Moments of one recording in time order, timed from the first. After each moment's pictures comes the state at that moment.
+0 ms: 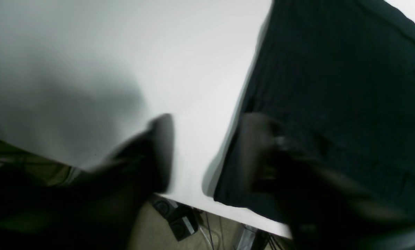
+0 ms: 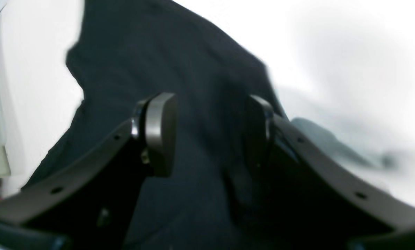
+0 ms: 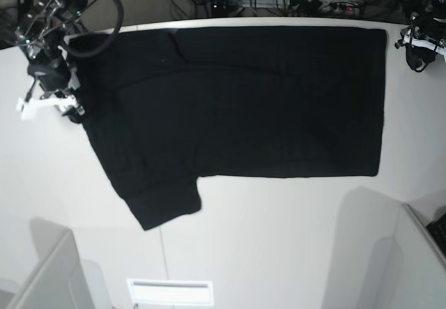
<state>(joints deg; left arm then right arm) 33.2 -11.5 -54.7 109.6 -41.1 -19.2 53.5 -10.1 -0.2 37.3 104.6 36.1 2.4 -57.7</state>
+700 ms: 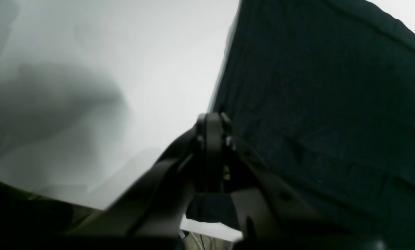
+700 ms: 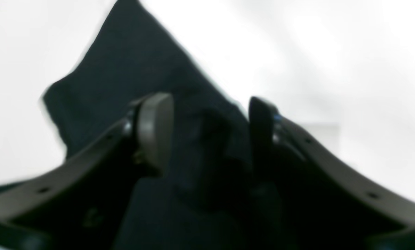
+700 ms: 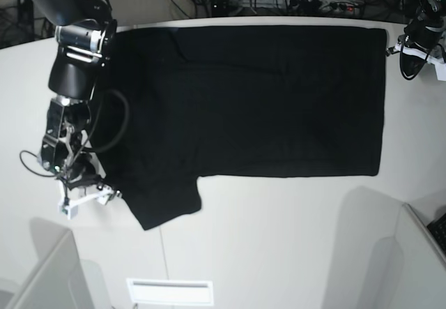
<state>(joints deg) 31.7 -11.6 -50.6 109.5 -41.0 -19.2 53.3 24.9 8.4 16.0 60.3 17.5 2.8 -49.7</state>
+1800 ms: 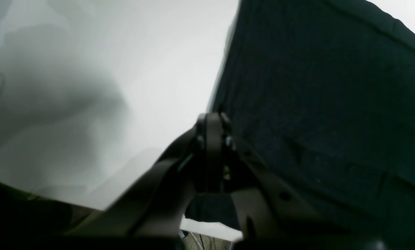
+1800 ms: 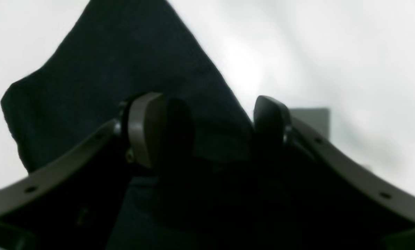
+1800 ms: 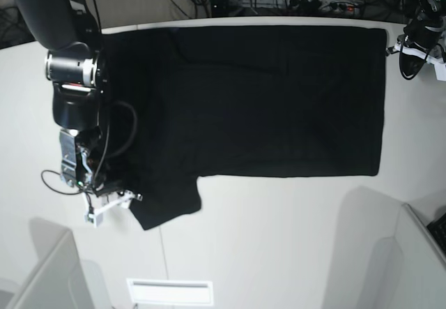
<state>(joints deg) 31.7 -11.5 -50.5 109.5 -41.0 -19.2 53.3 35.4 9.3 6.6 33.2 17.7 7.5 -34.1</state>
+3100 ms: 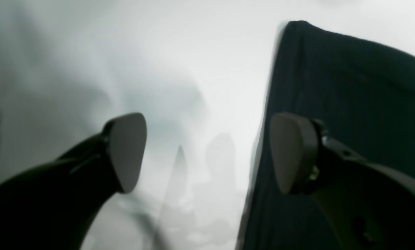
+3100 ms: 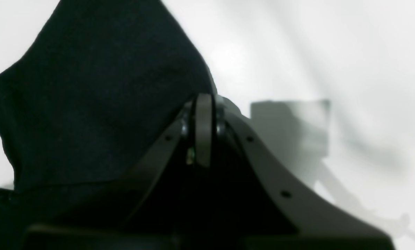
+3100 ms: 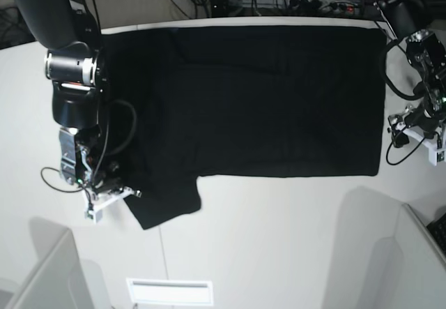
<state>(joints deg) -2.5 -23.7 -33.3 80.3 -18.7 -19.3 52.9 35.1 9.5 6.6 33.1 17.6 7.4 -35.0</state>
